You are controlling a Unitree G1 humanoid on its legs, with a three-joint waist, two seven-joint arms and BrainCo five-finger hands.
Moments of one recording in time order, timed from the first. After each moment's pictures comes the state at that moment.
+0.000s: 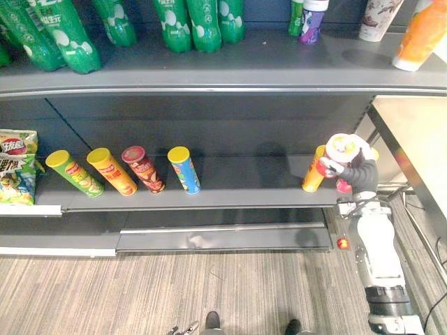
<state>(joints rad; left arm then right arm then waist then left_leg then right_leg) 0.18 0.10 0.17 1.07 -0.12 -0.08 0.02 -0.23 -0.22 -0.06 -0.09 0.12 -0.15 -0.07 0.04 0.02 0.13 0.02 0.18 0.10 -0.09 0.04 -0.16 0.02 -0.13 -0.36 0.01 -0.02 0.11</state>
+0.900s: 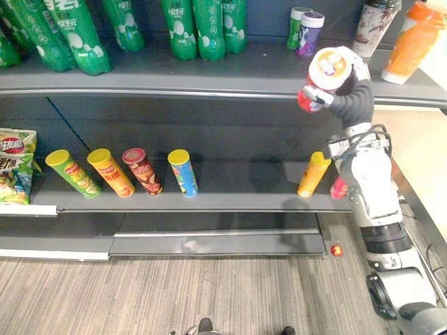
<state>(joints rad) 0.19 0.12 0.17 1.07 -0.11 -0.06 0.01 -0.71 -0.34 0.06 0.04 0.22 -0.11 -0.08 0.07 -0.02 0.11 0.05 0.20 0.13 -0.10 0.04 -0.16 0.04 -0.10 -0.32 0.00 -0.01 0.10</state>
